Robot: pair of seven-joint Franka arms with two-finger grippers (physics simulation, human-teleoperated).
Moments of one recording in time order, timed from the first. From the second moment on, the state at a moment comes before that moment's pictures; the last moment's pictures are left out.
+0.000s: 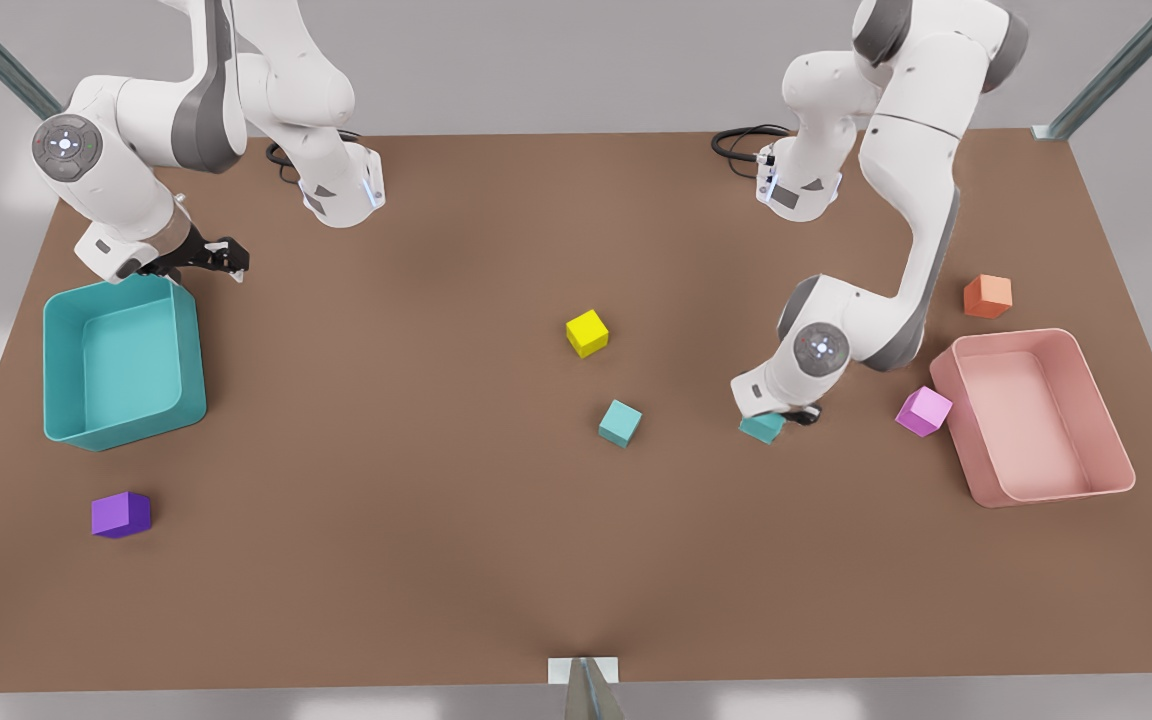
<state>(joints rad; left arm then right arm) -0.07 0.40 -0.33 -1.89 0.20 2.16 0.02 -0.21 -0.38 0.17 -2.22 -0.04 1.75 -0.14</state>
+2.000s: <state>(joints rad) -0.02 0.43 -0.33 -1.16 0.18 1.52 -0.68 -0.21 -0.38 0.17 -2.21 -0.04 1.74 -0.14</state>
